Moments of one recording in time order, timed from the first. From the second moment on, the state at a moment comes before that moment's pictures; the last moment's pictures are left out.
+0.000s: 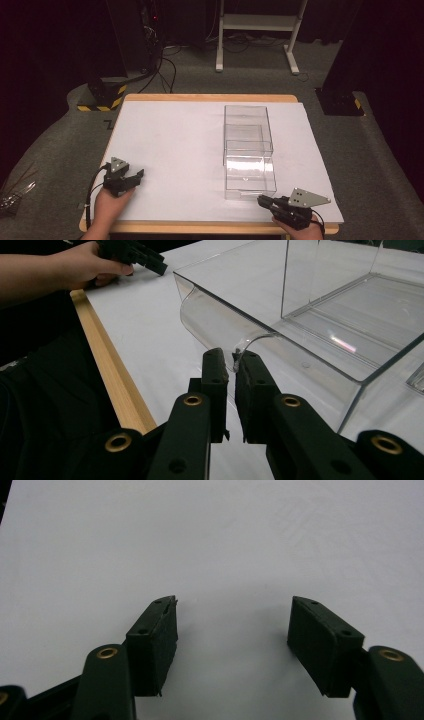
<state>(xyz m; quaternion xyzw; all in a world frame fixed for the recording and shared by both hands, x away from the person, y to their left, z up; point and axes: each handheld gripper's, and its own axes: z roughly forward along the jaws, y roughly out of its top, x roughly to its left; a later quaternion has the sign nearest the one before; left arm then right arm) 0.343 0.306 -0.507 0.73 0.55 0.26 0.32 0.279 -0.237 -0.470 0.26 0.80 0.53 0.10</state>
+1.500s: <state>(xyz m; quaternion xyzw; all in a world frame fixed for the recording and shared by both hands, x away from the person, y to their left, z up) 0.343 0.306 -0.507 0.73 0.55 0.25 0.32 0.268 -0.247 -0.463 0.26 0.78 0.55 0.12</state>
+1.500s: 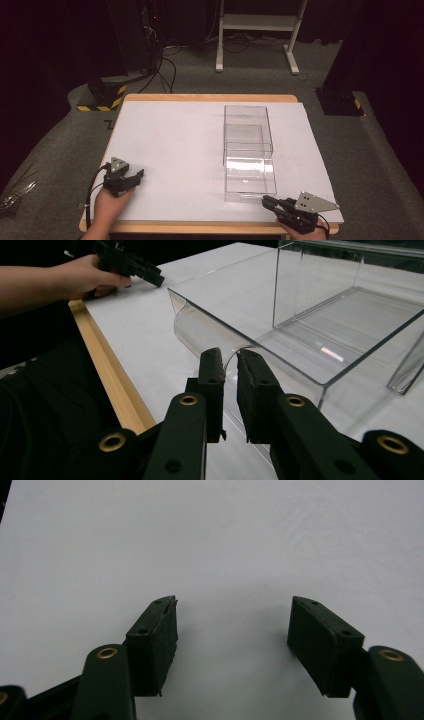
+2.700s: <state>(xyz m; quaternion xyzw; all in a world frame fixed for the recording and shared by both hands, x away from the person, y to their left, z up) 0.343 0.307 -0.507 0.73 0.55 0.25 0.32 0.334 -0.254 -0.428 0.39 0.69 0.53 0.30</state>
